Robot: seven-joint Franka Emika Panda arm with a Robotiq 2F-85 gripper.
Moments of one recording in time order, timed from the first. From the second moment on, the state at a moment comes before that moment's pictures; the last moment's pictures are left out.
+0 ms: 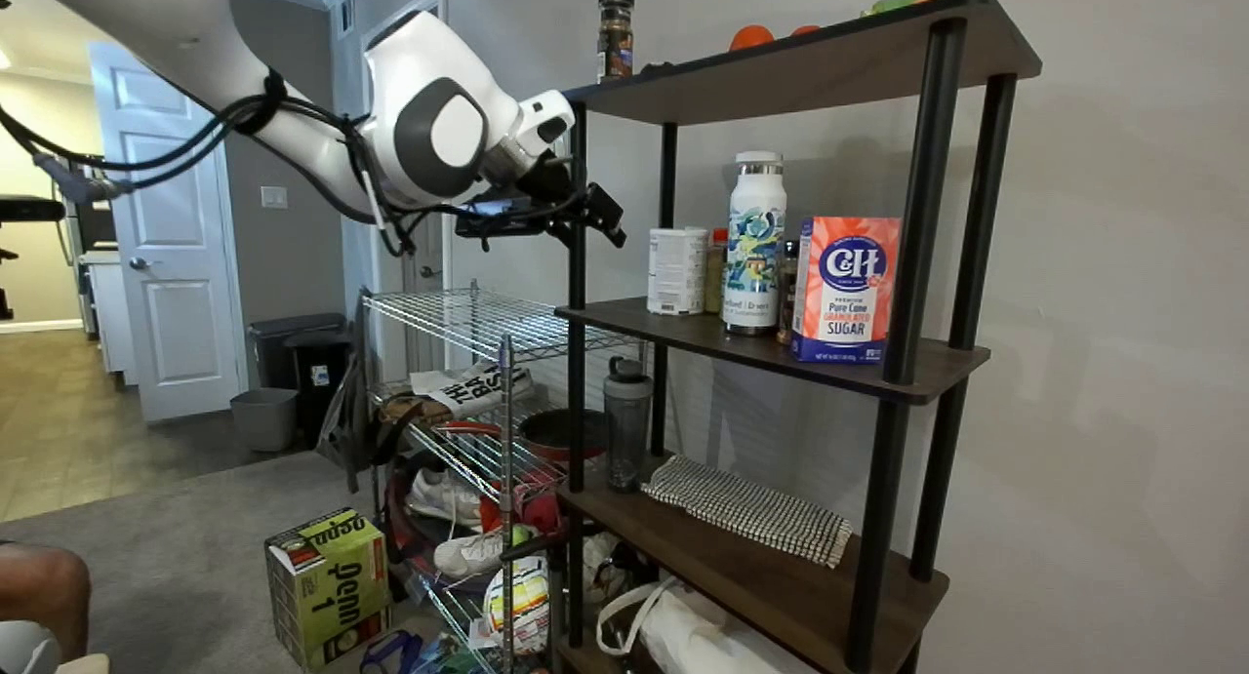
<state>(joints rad) -0.16 -0.12 0.31 -2.17 -0.20 3.02 0.17</state>
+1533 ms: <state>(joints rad) -0.01 0.28 0.21 -1.62 -0.65 2.92 0.72</state>
